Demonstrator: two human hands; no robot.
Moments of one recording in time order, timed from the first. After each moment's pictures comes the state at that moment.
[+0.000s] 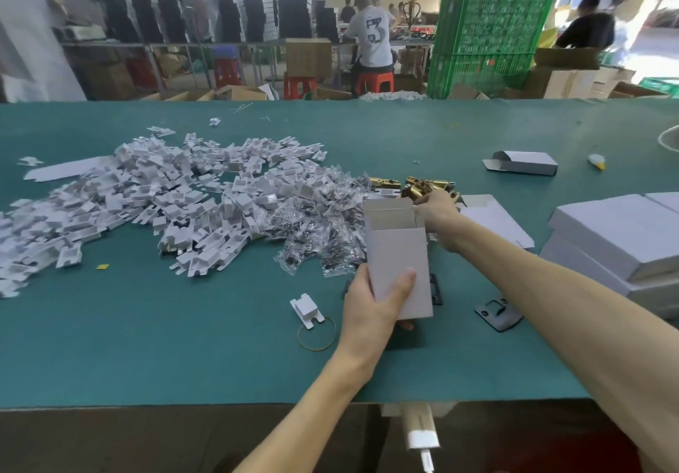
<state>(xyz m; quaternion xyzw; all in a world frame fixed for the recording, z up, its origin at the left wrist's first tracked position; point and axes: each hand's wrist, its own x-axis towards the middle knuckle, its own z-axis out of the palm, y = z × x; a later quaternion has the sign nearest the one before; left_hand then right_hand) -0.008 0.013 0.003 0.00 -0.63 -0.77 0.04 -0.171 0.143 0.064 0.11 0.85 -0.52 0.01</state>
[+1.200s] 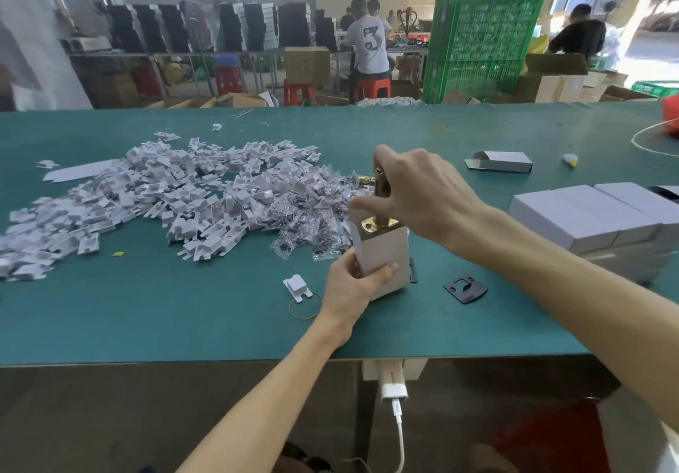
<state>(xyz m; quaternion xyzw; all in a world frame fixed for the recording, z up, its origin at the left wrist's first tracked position) -0.005 0.011 0.005 -0.03 -0.64 -0.77 0.04 -0.023 0.134 0.168 -0.27 0.92 -0.11 -0.27</state>
